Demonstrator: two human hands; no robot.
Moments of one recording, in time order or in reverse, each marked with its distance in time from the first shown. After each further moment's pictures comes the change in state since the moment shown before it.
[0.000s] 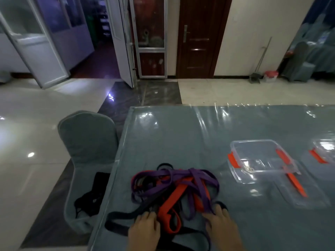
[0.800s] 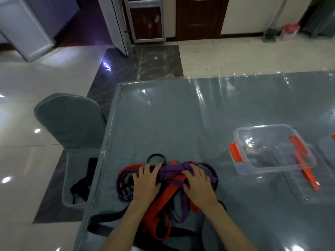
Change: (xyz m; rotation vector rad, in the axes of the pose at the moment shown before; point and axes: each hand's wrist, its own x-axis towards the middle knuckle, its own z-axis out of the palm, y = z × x) left_hand 0.170 0.054 0.022 0.326 -0.162 0.129; right_hand 0.143 -0.029 -0.014 -0.057 -0.058 -0.193
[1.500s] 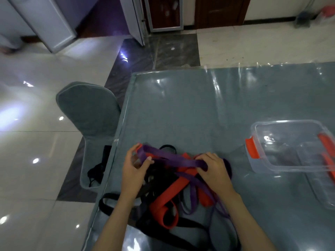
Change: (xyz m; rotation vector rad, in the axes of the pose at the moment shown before) left_hand -0.041 -0.026 -0.073 -1.389 0.373 -0.274; right_hand 0.027 0.023 -0.020 0.448 0.309 -0.272
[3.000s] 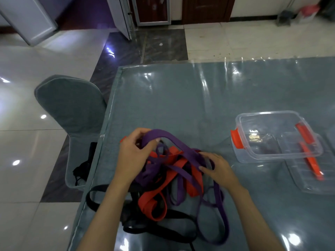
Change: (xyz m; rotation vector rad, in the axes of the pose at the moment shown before) left_hand -0.011 0.084 0.044 0.259 -0.169 0.249; right_hand -0.034 0.057 -0.034 0.033 -0.165 0.228
